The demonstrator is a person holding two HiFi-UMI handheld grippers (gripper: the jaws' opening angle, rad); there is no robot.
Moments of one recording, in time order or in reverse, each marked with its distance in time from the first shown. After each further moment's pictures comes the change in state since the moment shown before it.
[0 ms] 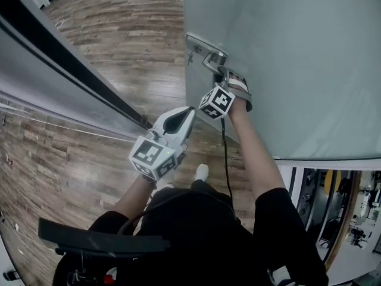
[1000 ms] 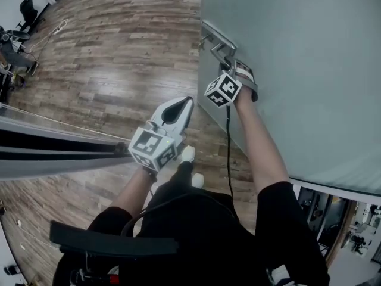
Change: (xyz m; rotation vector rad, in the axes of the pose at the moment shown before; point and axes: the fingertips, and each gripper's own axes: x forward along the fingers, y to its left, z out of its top) left arm 0.103 0.045 0.006 0.037 -0.004 0.089; right arm 0.099 -0.079 -0.036 0.043 -0.025 0.000
